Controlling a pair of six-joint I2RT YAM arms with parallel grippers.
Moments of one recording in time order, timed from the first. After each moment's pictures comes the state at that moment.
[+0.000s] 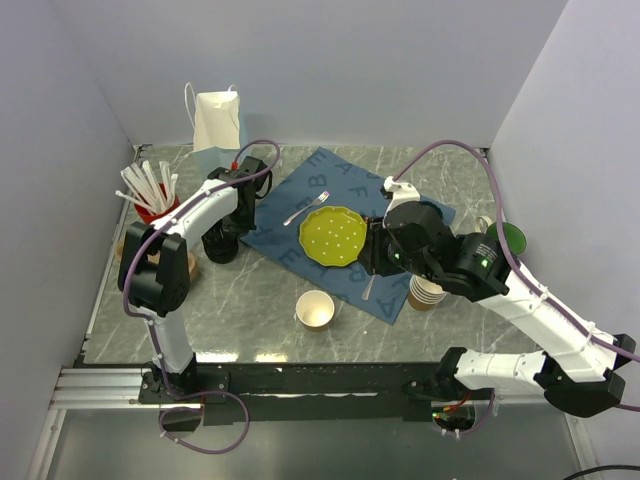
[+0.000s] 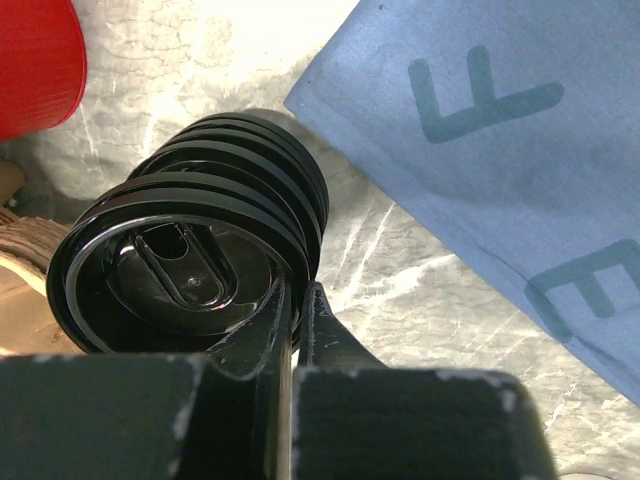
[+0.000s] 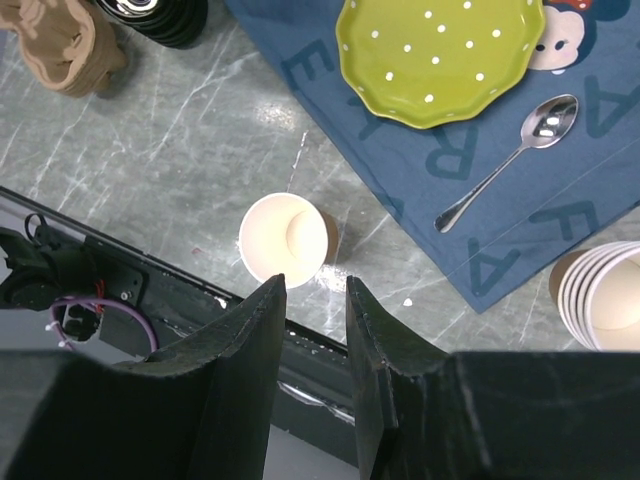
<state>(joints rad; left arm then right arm) -0.39 1.86 1.52 -0.96 -0.35 -0.40 0.94 1.09 1.43 -1.04 0.29 0.61</state>
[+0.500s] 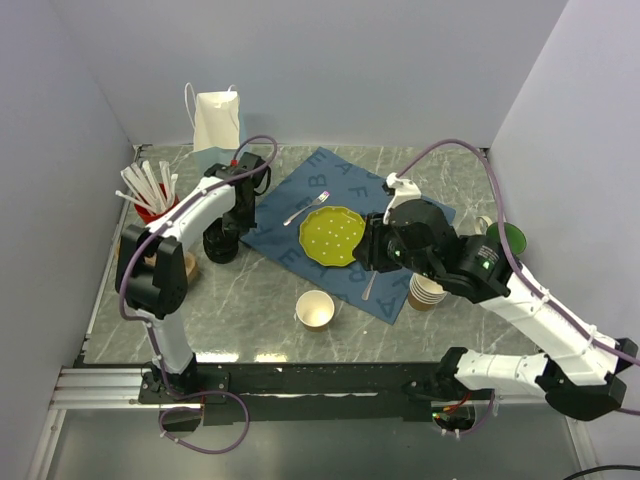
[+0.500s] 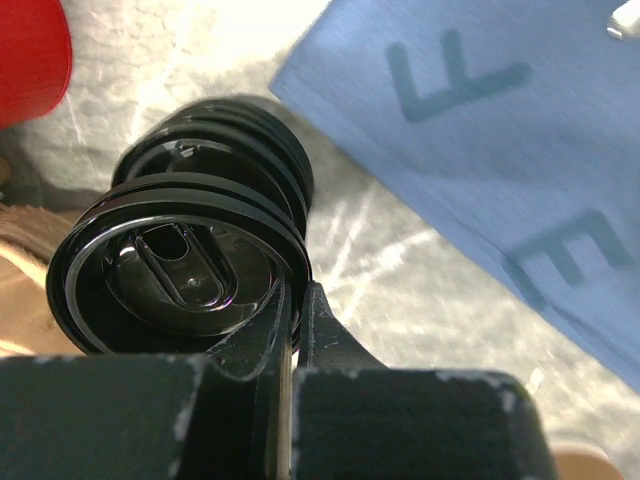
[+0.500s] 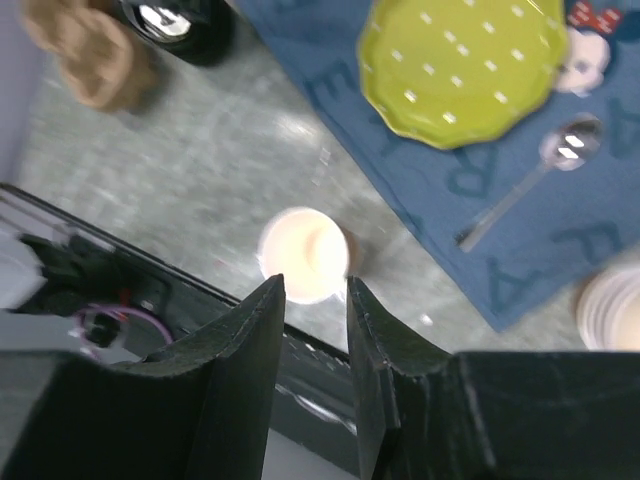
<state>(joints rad) -0.39 1.85 1.55 -1.00 -0.32 -0.41 0.93 1.09 1.42 -0.98 0.26 0.61</state>
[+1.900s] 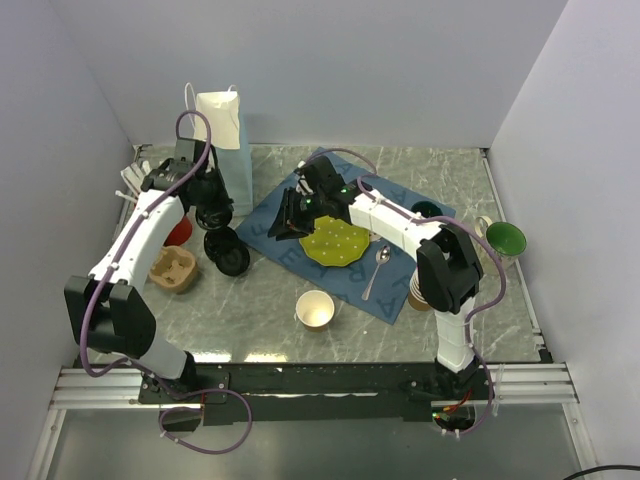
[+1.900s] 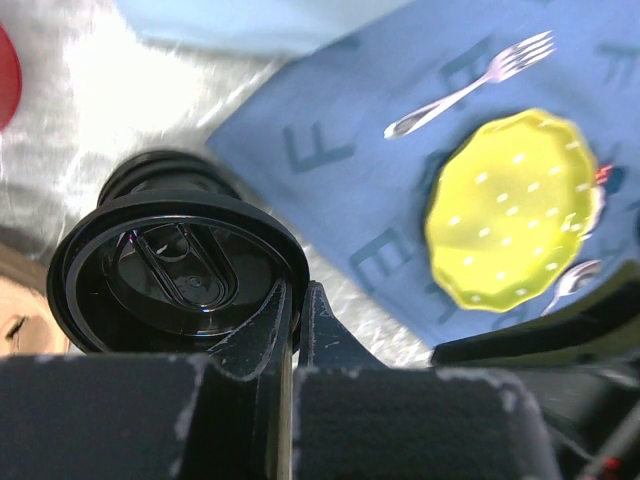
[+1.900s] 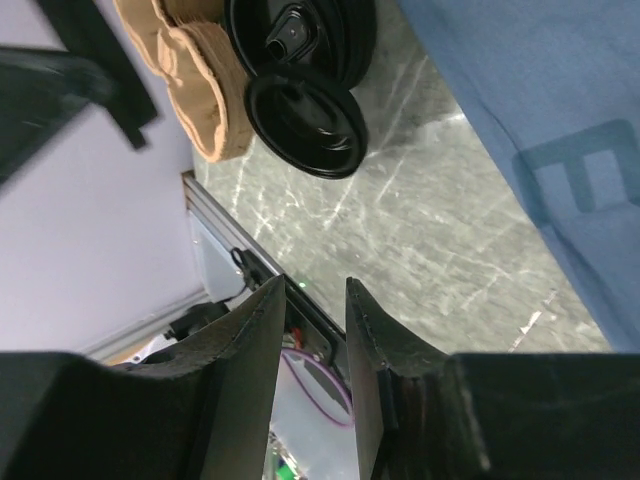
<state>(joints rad) -0.18 1.52 1.41 -0.79 0.04 -0.51 0.68 1.98 1.64 -0.44 -0.51 0.86</state>
